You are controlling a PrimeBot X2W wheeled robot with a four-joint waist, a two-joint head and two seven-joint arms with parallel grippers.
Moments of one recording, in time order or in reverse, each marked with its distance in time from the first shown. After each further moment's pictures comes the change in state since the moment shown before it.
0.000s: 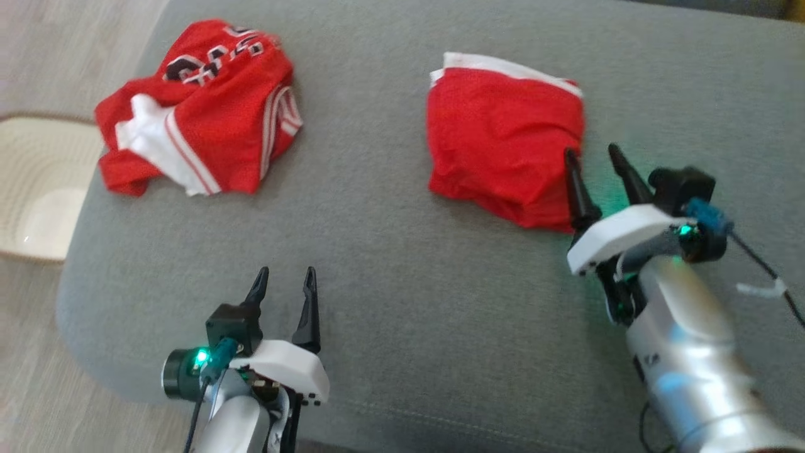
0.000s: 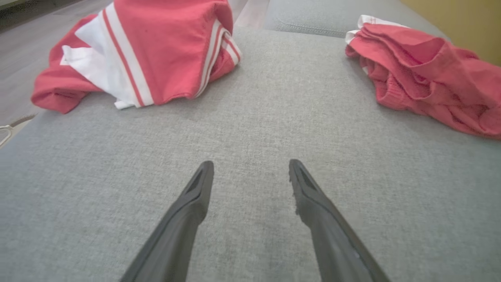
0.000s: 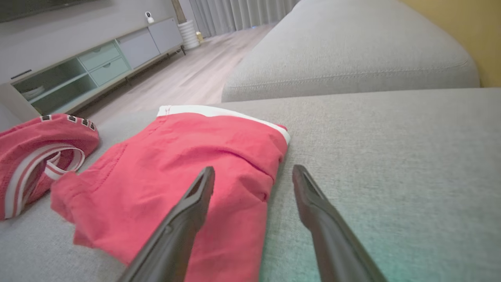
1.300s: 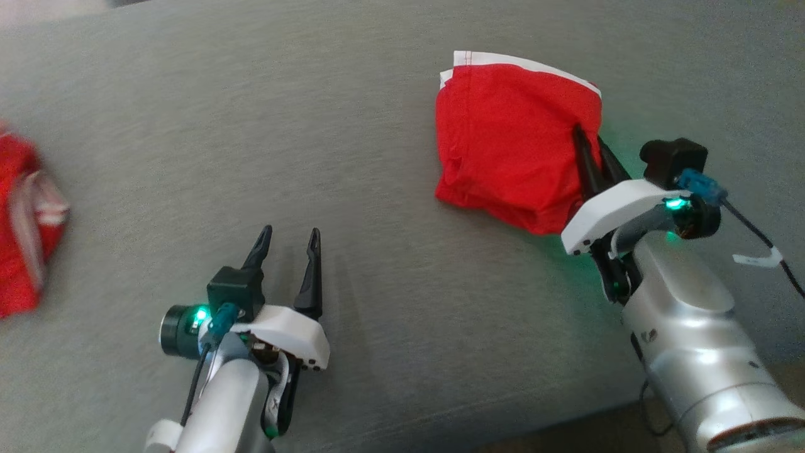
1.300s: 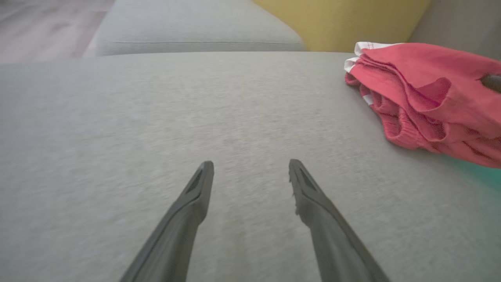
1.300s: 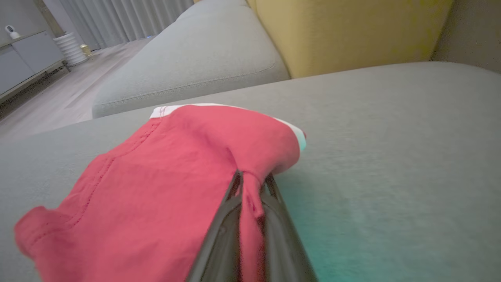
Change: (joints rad) left arm -0.092 0.001 0.002 0.010 0.034 -0.035 0.000; right arm -0.118 -0.012 0.069 0.123 0.052 0.000 0.000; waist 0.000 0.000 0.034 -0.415
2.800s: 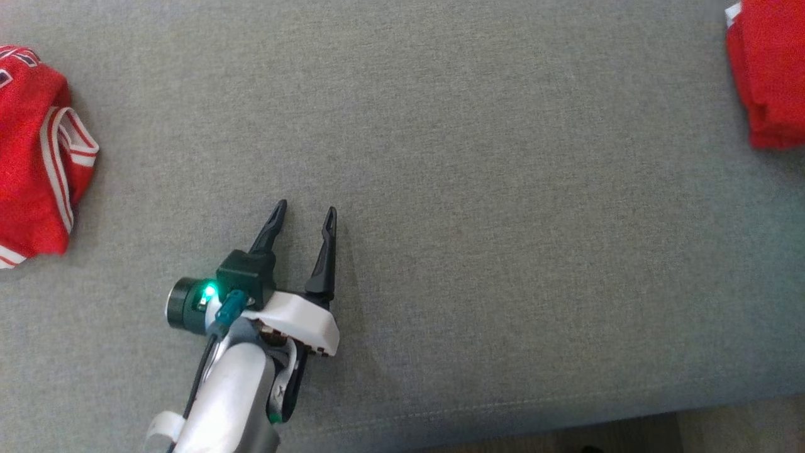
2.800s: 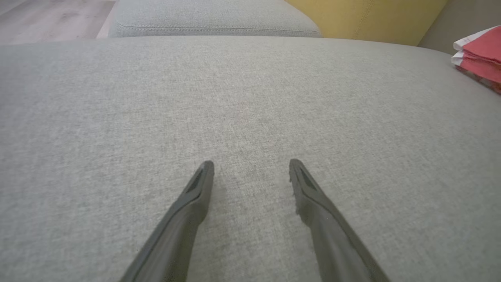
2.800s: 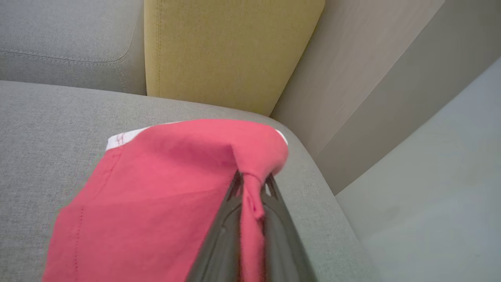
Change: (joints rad) left arm -0.031 0.004 -0.029 -0.063 0.038 -0.034 0.000; right arm -0.274 -0.417 -0.400 0.194 -0.465 0.000 0.049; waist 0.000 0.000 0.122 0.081
